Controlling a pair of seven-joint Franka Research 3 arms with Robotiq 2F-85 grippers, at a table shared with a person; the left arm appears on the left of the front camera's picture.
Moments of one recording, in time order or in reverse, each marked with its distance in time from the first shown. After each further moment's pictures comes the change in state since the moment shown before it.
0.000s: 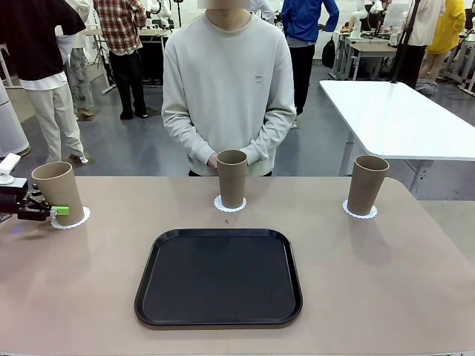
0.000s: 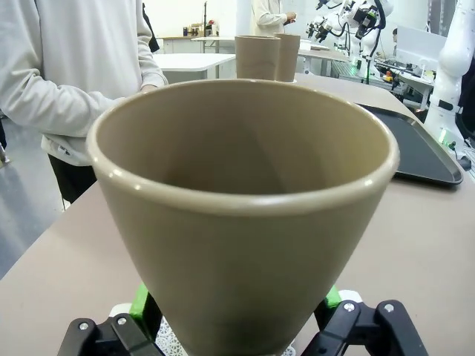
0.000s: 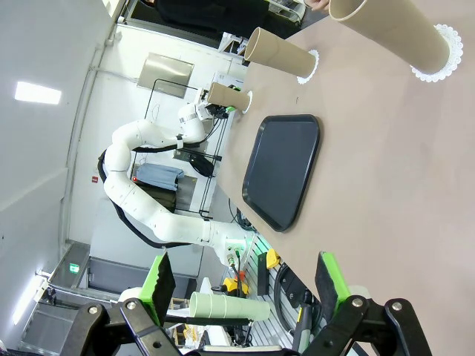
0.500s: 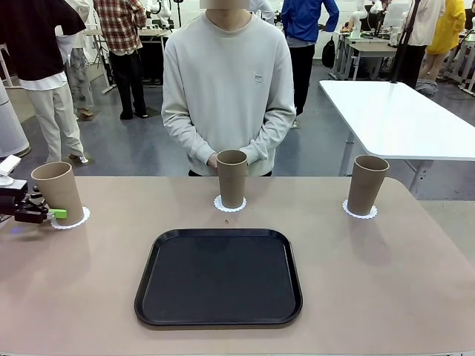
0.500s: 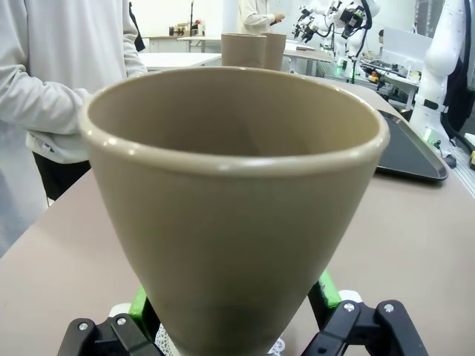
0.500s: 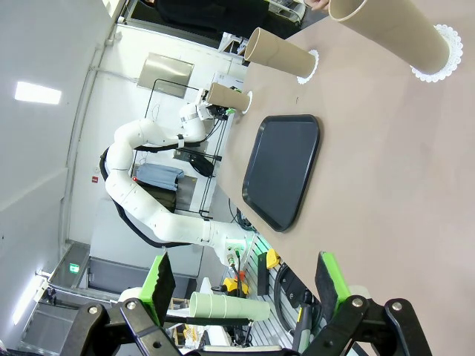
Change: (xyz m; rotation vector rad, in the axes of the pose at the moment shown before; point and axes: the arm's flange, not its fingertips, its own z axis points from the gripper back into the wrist) left arm -0.007 0.002 0.003 -0.061 0.003 0.017; right arm 0.000 0.000 0.000 0.000 0.000 0.000
